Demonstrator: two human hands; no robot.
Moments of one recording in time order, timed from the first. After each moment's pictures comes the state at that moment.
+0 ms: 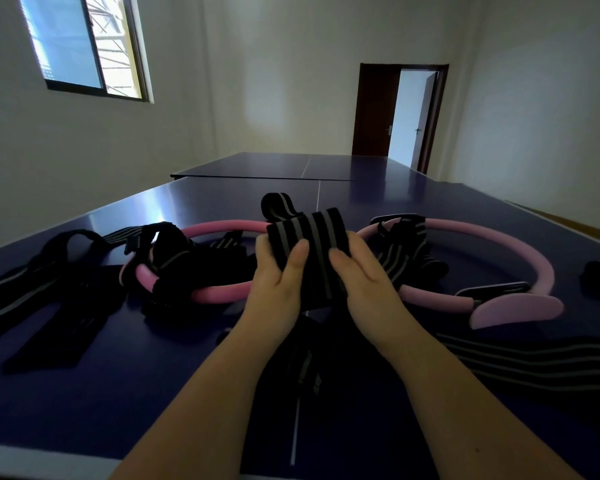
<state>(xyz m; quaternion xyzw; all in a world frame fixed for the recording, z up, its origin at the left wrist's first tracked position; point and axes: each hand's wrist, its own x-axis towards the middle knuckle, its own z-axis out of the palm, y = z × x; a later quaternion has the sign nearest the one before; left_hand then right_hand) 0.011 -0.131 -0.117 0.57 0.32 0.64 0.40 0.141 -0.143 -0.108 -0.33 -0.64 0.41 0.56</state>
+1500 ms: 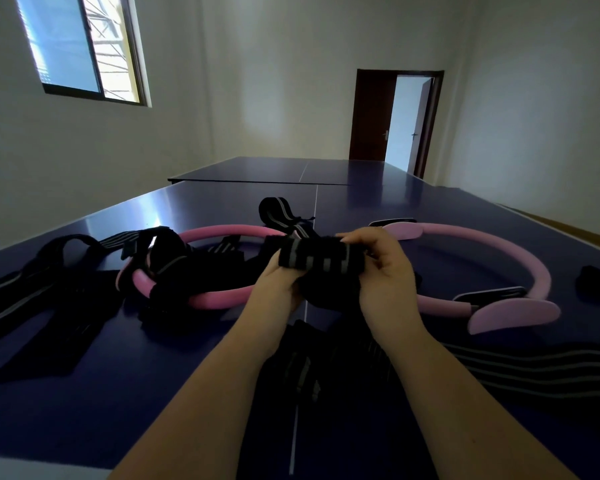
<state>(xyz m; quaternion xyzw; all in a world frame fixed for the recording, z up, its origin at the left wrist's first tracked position) 0.014 -0.124 -0.112 0.46 0.30 0.60 0.58 0.149 -0.131 -0.105 -0.32 -0.59 0.27 0.69</state>
